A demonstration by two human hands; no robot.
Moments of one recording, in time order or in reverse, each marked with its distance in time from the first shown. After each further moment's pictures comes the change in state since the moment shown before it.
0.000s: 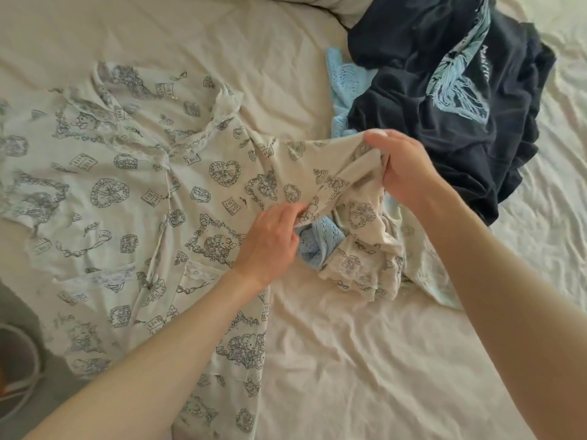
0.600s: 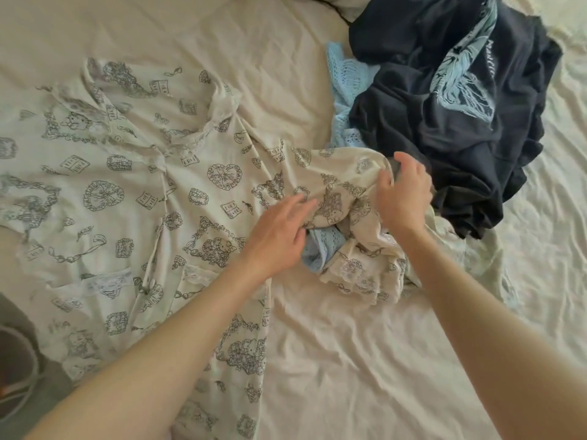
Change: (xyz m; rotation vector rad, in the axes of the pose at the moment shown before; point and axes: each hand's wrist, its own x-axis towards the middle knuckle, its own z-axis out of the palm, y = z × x) left_hand 0.019 -0.017 0.017 -0.033 -0.279 -0.090; right_hand 0.007 0.063 -0.011 -0.904 0.483 -0.267
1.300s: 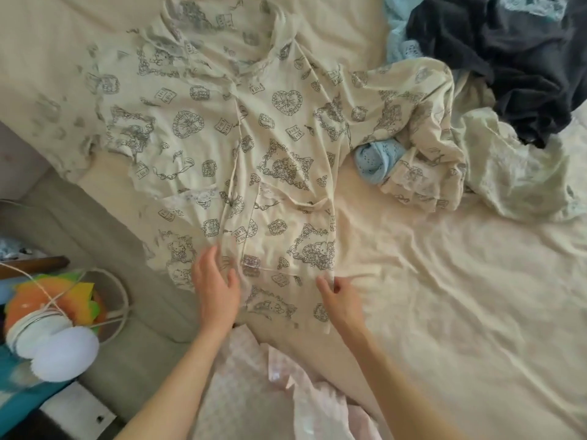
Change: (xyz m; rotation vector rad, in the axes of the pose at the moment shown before) left_hand -0.279 -0.083 0.004 -0.176 0.341 -0.769; right_hand -0.336 0.032 0.099 0.340 -0.554 0.408
